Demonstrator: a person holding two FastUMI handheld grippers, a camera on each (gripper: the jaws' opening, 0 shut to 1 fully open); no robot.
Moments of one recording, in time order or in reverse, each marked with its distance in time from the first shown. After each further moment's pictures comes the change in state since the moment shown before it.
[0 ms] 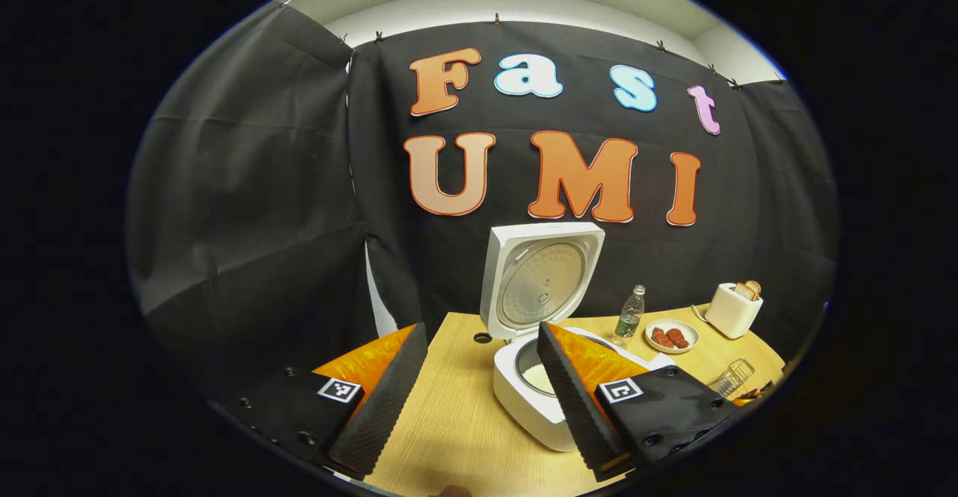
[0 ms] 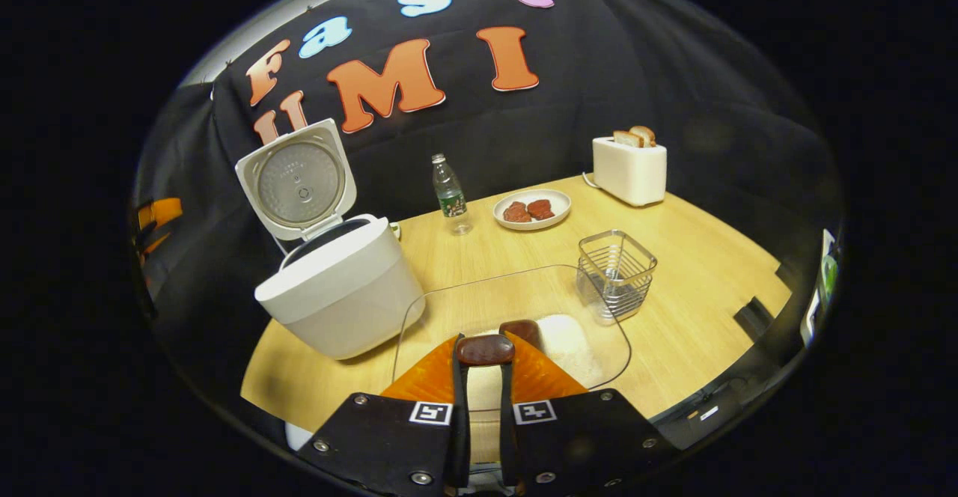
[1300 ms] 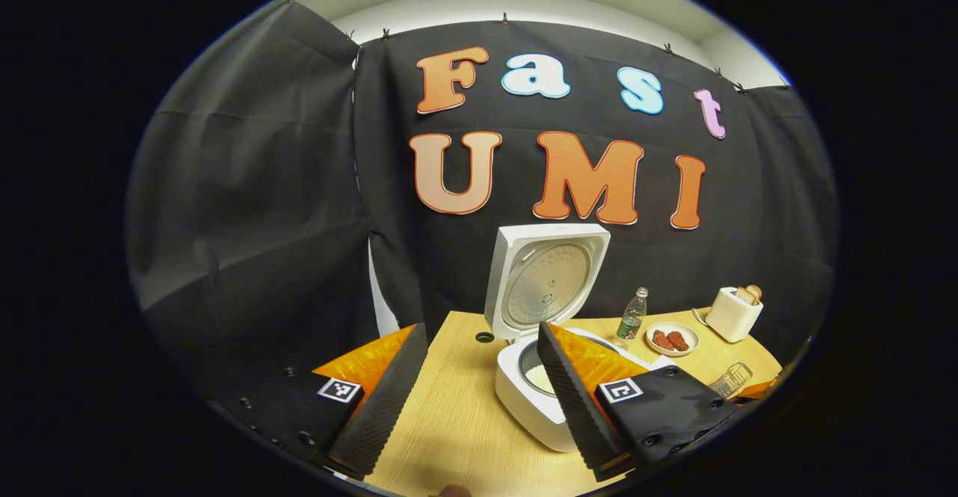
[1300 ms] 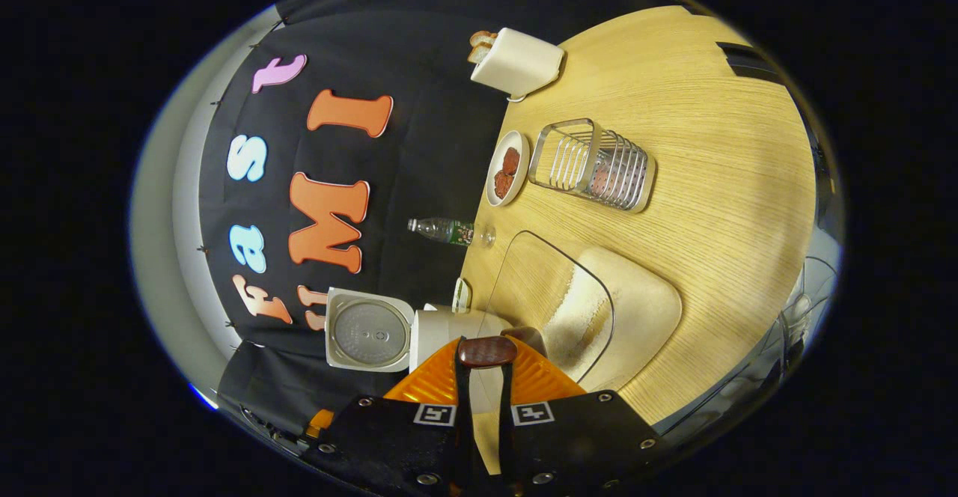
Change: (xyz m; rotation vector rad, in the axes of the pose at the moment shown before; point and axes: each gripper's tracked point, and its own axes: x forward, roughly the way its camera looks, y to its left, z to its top) left arm 0.002 0.007 0.002 -0.020 -0.003 0.009; right arm 0.012 -0.023 0.015 0.959 0.047 0.288
